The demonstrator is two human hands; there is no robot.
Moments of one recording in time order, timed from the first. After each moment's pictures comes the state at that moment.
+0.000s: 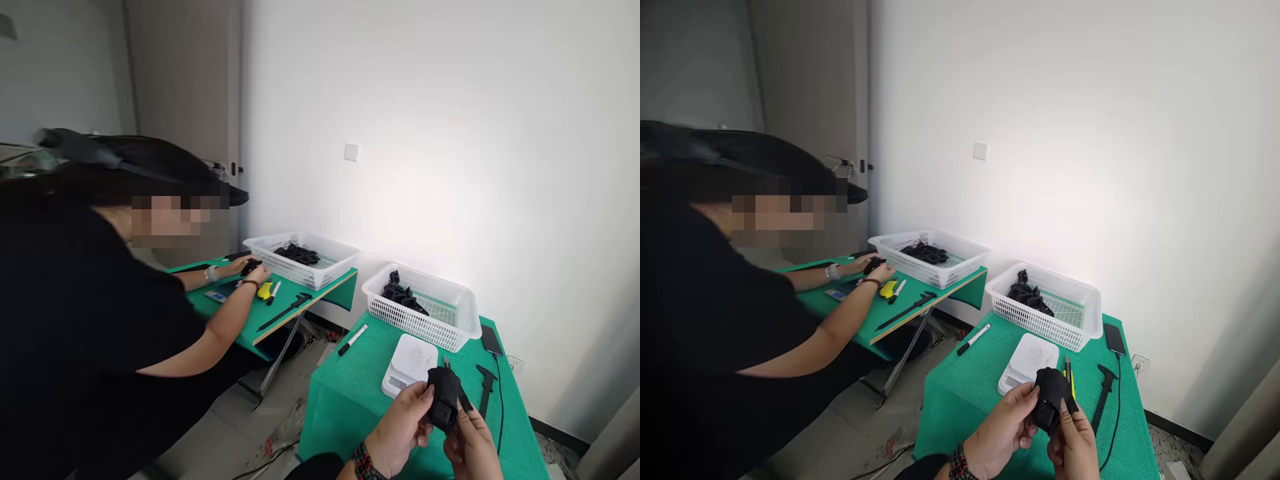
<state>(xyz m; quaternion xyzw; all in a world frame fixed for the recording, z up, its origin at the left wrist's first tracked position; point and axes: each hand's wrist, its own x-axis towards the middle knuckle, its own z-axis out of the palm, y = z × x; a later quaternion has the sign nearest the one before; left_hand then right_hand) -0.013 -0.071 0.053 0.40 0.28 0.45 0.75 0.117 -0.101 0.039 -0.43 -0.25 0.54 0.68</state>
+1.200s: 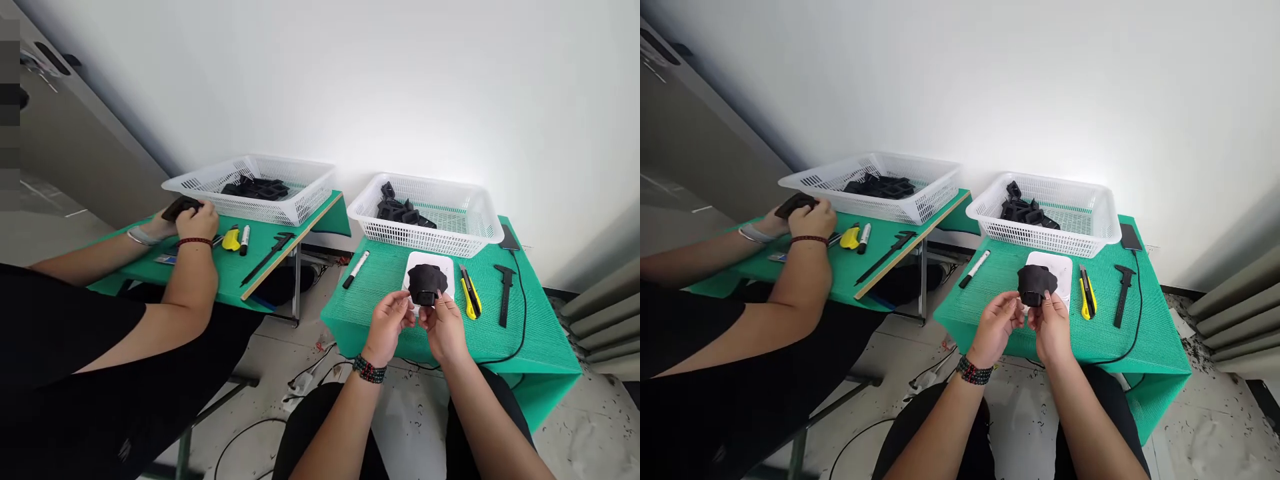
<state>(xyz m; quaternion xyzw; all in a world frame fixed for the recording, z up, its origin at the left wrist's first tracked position) -0.057 -0.019 -0.004 0.34 0.32 0.56 0.69 0.048 -0.036 0.013 -0.40 -0.22 0.55 0.70</state>
